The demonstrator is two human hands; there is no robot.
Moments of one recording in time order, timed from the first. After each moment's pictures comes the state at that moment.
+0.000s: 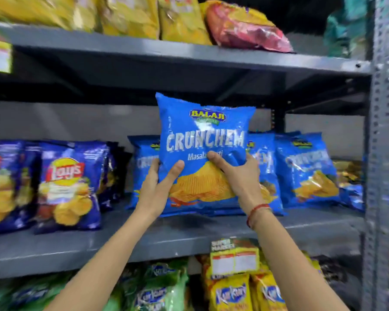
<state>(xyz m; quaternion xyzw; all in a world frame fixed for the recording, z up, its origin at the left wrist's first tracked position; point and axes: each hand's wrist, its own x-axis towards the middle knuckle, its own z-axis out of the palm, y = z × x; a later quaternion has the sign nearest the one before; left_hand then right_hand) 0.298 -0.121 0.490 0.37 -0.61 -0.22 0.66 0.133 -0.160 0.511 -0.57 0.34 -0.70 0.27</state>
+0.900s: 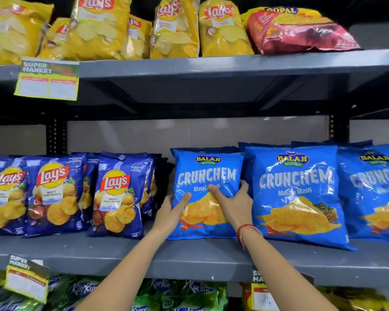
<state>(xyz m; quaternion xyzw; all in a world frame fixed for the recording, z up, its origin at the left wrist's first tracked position) 0.369 -0.172 0.461 0.59 -0.50 -0.19 0.61 0.221 -0.230 0.472 -0.61 0.40 -0.61 0.30</state>
